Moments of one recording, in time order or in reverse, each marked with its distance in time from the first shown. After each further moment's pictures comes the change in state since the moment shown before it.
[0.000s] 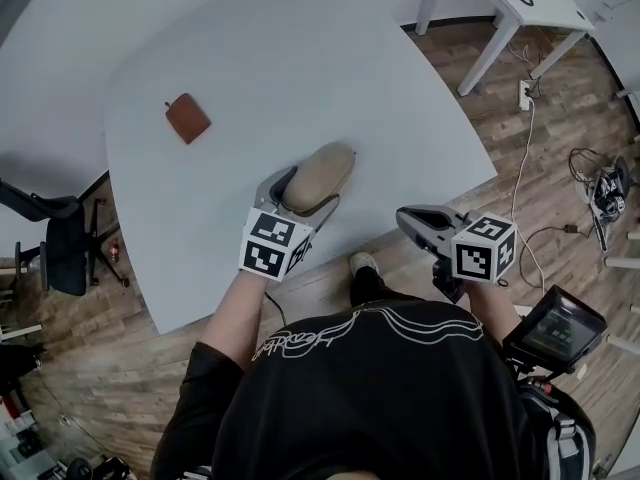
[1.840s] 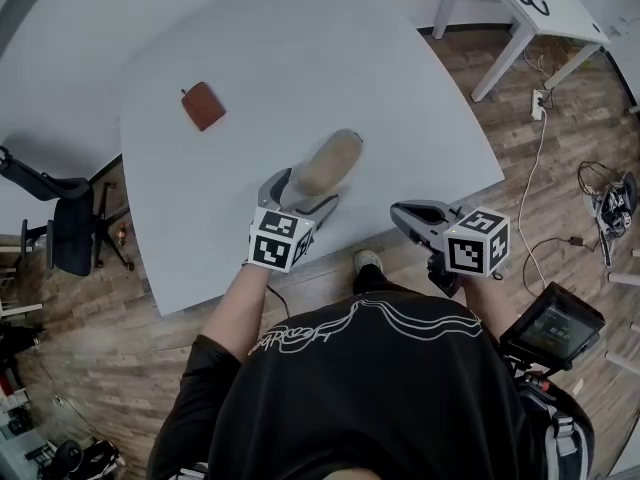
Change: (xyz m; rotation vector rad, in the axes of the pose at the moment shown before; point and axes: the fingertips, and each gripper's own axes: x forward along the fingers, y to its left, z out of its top) left arm 0.020 0.031 -0.033 -0.091 0.055 0.096; right arm 0.028 -0.010 0.017 -0.025 0.044 0.060
